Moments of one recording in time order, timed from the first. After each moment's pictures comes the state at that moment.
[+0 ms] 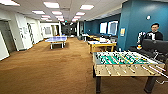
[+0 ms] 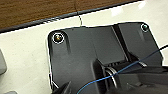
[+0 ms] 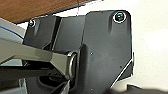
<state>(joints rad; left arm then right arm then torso) 1.53 2.94 -2.67 0.08 -0.08 -0.04 -1.59 2.92 -2.62 -0.17 0.08 0.00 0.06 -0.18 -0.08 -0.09</state>
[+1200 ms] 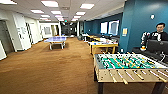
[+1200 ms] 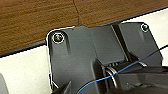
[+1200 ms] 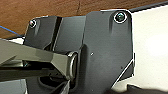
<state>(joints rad) 1.53 2.94 -2.67 0.08 -0.08 -0.04 -1.59 2.92 -2.62 -0.17 0.08 0.00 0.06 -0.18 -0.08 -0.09</state>
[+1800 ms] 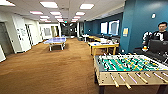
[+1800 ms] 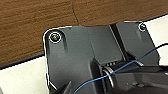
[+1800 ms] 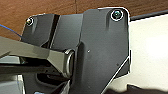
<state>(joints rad) 1.53 2.95 -2.67 0.08 -0.08 -0.04 -1.60 2.92 -2.63 -0.17 0.08 0.00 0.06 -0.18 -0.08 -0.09</state>
